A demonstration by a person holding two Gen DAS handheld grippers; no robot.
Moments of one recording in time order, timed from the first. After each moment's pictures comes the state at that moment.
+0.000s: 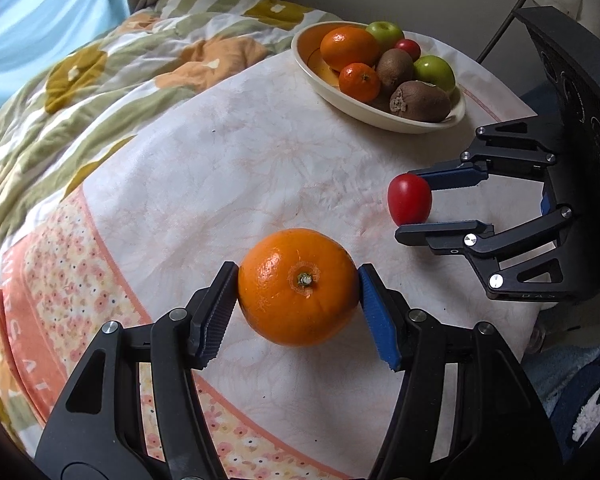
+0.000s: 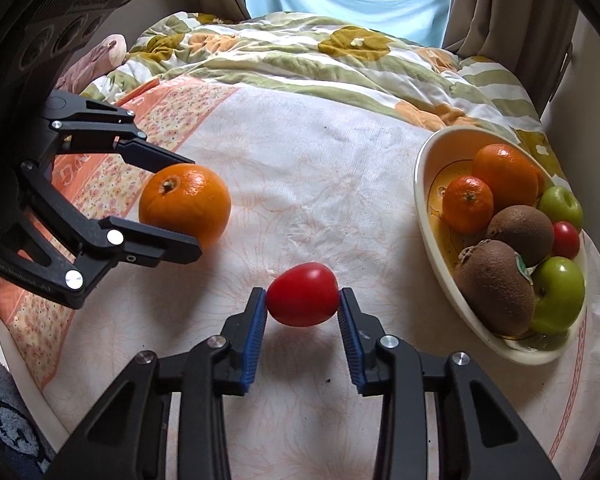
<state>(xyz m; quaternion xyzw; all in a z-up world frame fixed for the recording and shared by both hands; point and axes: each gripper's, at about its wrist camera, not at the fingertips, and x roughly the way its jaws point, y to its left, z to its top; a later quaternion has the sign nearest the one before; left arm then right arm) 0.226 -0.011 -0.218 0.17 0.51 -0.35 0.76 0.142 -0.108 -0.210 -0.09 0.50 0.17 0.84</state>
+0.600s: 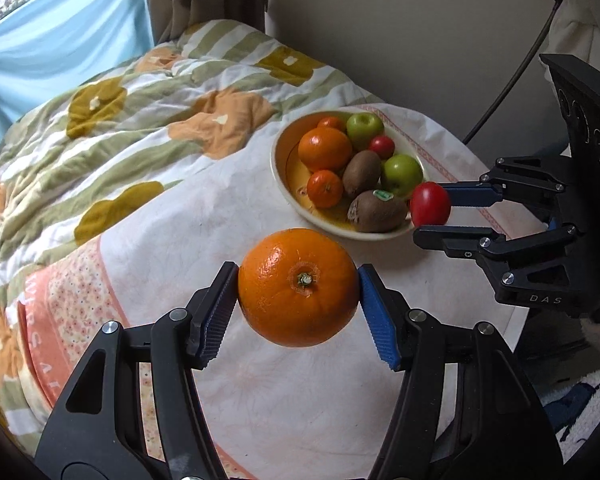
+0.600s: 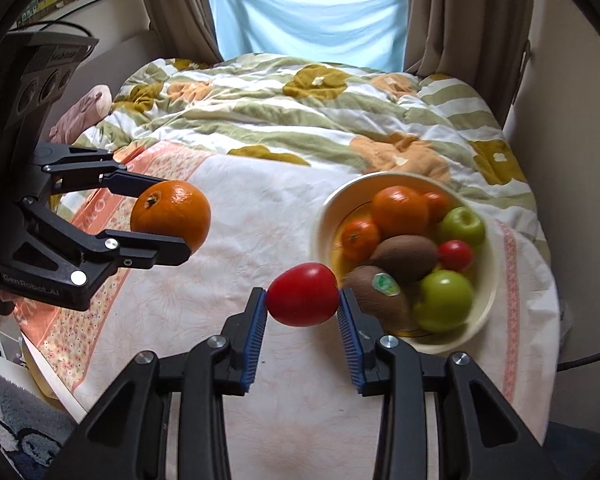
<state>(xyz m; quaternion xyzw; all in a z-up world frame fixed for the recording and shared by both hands) 0.224 -0.063 -0.134 0.12 0.47 -0.32 0.81 0.131 -0.180 -0.129 -0.05 0.46 0.14 0.87</state>
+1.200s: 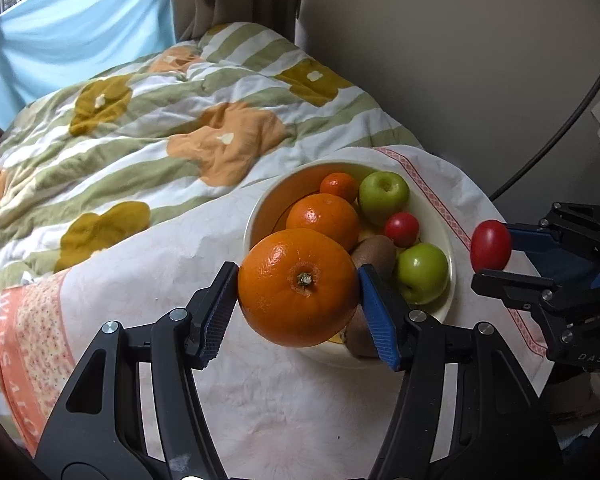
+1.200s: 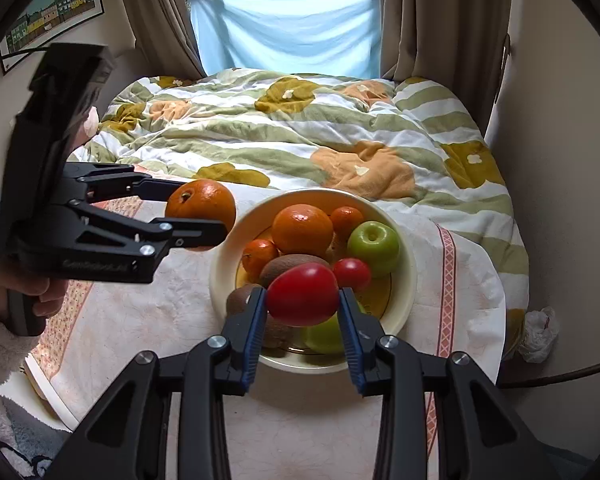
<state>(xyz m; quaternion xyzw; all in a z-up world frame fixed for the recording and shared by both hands) 0.293 -0.153 -0.162 0.08 0.47 -0.27 0.84 0.161 -0.271 -0.125 -0.04 0.45 0.14 0.88</state>
